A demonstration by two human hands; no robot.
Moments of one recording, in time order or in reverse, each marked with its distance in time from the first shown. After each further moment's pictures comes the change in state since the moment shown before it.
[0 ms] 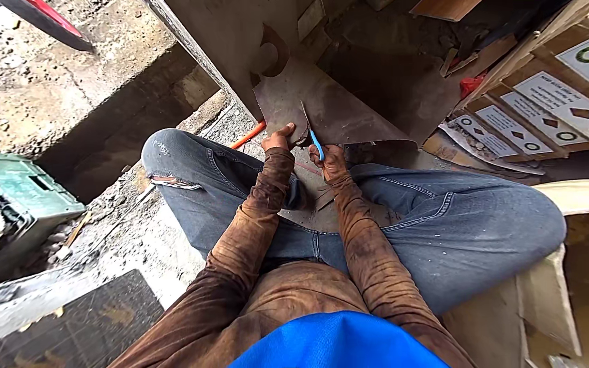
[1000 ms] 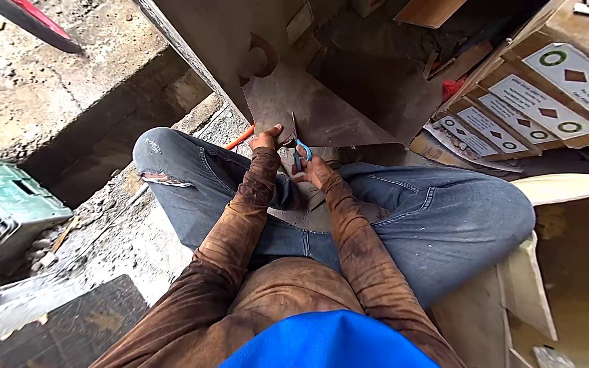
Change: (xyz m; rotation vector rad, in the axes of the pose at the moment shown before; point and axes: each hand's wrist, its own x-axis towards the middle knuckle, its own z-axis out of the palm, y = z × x) left_hand 0.026 0.010 0.004 -0.098 0.102 0.002; right_hand -0.025 -0.035 0.022 -0.223 -0.142 0.568
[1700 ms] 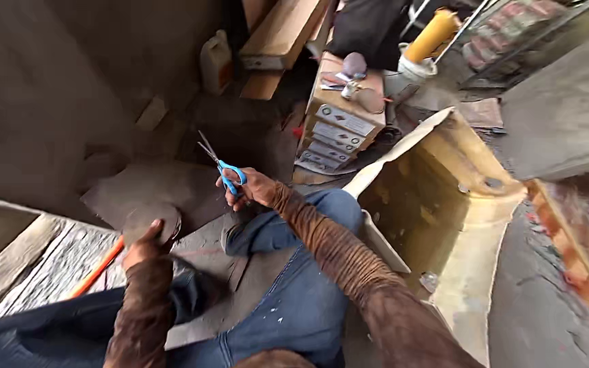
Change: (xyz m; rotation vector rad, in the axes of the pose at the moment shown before) left_hand -0.032 -0.004 -0.003 0.075 -0.240 0.075; right_hand -0.100 -0.144 -0.073 -0.171 0.024 -0.366
